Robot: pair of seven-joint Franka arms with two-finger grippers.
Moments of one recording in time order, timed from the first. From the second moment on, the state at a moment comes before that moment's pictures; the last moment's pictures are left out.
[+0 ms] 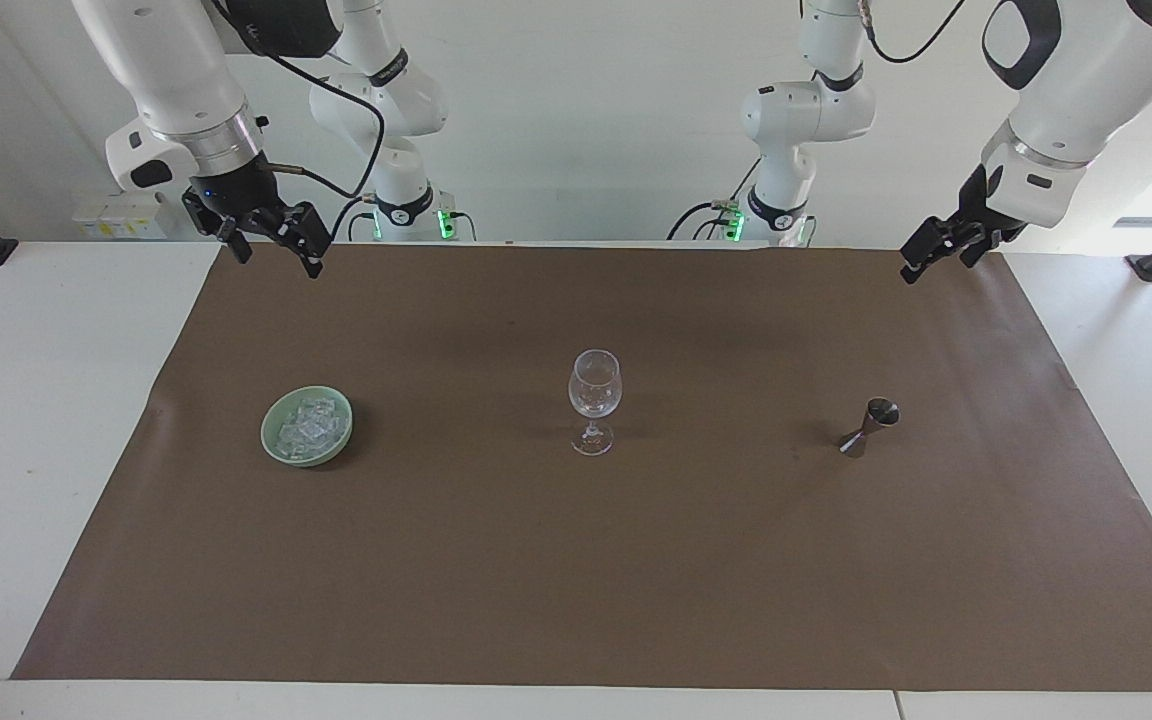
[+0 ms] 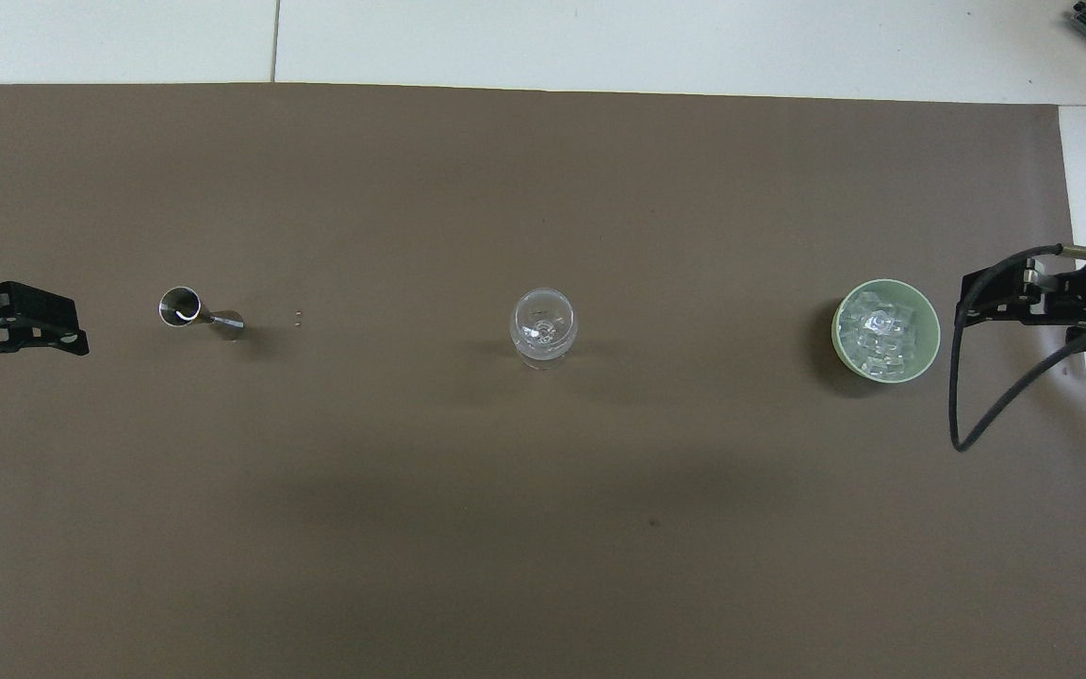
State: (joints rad) left arm 0.03 -0.08 -0.03 -1.71 -0.06 1.53 -0.34; right arm -0.03 -0.03 0.04 -1.59 -0.01 1.54 0.27
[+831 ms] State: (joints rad) left arm 0.20 0.02 -0.03 -1.80 -0.50 1.66 -1.09; right arm -0.03 -0.03 0.04 -1.59 -0.01 1.54 0.27
